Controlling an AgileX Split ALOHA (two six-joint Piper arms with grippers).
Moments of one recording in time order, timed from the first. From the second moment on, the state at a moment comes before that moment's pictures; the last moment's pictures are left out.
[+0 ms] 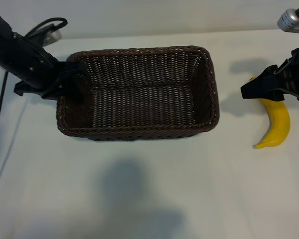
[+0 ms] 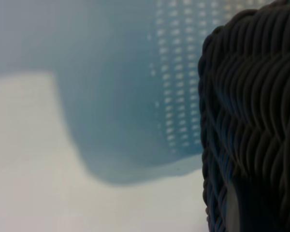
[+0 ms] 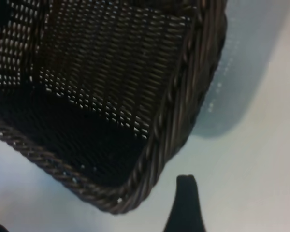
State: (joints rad) left arm -0.07 1.88 -1.27 -0.53 0.91 0.21; right arm 0.00 1.49 -0.92 0.92 0.86 -0.88
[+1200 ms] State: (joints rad) left arm -0.13 2.01 -1.27 -0.60 0.83 0.27; right arm 0.00 1.49 -0.92 0.92 0.86 -0.88
